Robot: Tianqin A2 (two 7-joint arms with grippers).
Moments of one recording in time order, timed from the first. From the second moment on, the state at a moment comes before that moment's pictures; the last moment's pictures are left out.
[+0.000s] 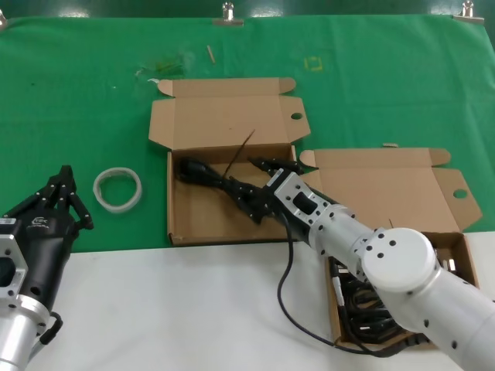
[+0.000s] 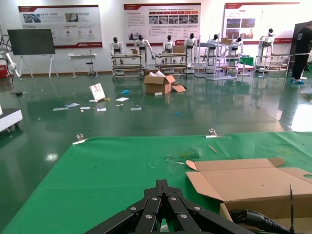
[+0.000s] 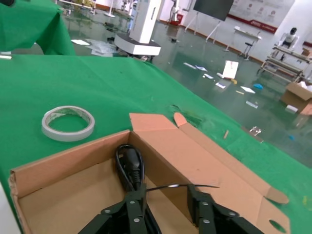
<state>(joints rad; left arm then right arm) 0.00 -0.30 1.60 -1.60 -1.80 0.00 0.00 0.72 0.26 -2.47 0.91 1.87 -0.06 -0.13</state>
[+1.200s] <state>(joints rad) 0.00 -0.30 1.60 -1.60 -1.80 0.00 0.00 0.43 0.48 -2.10 1.47 2.06 -0.06 -0.15</state>
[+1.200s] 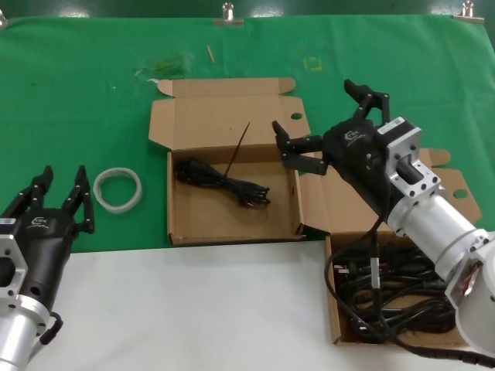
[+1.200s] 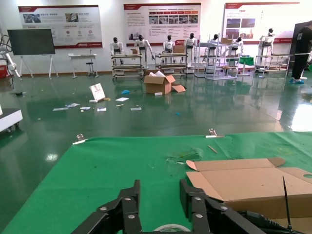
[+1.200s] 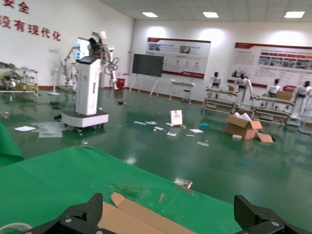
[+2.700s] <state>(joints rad) 0.00 -0.30 1.60 -1.60 -1.80 0.00 0.00 0.10 0.34 -1.72 1.57 1.86 -0.01 -0.04</state>
